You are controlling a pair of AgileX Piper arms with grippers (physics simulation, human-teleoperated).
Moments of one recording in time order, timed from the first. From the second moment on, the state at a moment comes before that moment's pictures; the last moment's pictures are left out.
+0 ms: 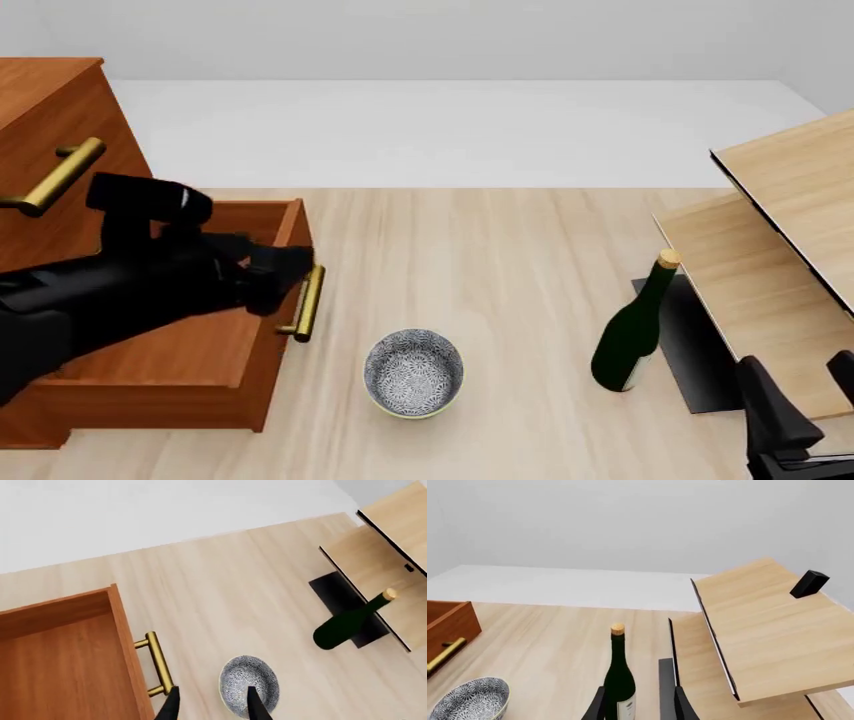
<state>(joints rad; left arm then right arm) -0.52 0.98 -0.74 0.31 -0.20 0.05 0.00 -0.07 0.13 -0.02</state>
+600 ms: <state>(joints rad) -0.71 1.04 -0.87 0.17 -0.10 0.04 0.00 -0.10 0.14 -0.03</state>
